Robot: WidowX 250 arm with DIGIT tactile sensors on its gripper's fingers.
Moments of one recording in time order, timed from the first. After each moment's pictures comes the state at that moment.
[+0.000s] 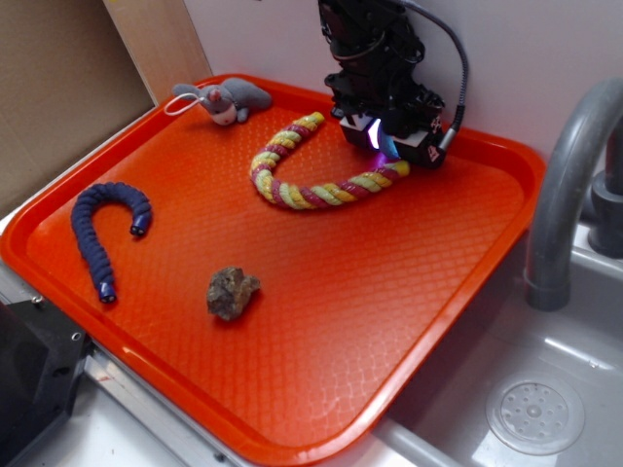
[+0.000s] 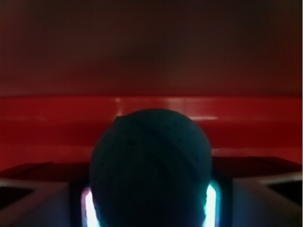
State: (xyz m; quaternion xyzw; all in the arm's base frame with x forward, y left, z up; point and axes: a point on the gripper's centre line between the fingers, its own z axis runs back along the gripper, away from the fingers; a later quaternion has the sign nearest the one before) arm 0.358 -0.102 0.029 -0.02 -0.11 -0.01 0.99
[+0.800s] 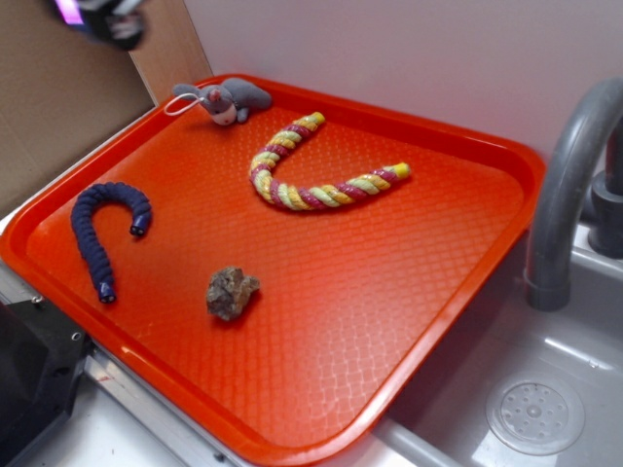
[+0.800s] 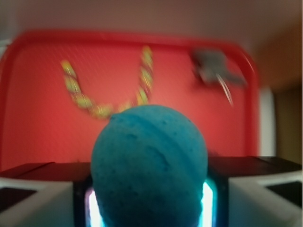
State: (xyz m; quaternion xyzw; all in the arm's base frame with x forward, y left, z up) arm 0.190 -0.002 0.203 0.06 -0.01 0.02 1.00
